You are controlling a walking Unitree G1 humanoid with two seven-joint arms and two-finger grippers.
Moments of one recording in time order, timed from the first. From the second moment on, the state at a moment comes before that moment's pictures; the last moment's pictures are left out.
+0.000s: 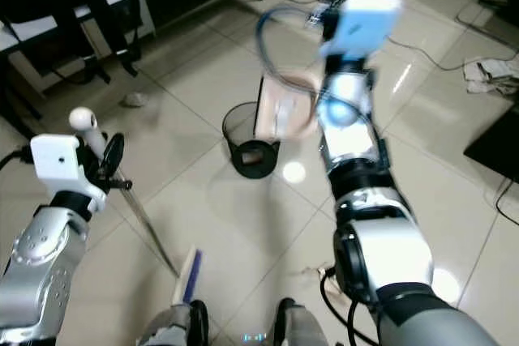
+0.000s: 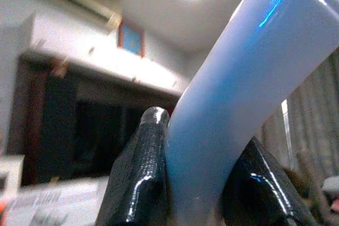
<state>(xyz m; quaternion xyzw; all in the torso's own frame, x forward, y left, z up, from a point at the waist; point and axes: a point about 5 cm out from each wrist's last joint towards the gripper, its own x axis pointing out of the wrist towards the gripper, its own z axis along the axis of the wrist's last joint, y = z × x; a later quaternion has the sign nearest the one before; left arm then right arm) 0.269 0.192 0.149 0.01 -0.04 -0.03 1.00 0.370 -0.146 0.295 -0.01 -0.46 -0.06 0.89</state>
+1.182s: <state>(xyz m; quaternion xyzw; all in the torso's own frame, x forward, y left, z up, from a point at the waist) 0.285 0.186 0.147 0.03 -0.06 -0.03 1.00 0.364 -0.160 0.292 0.01 -0.43 -0.07 0.90</state>
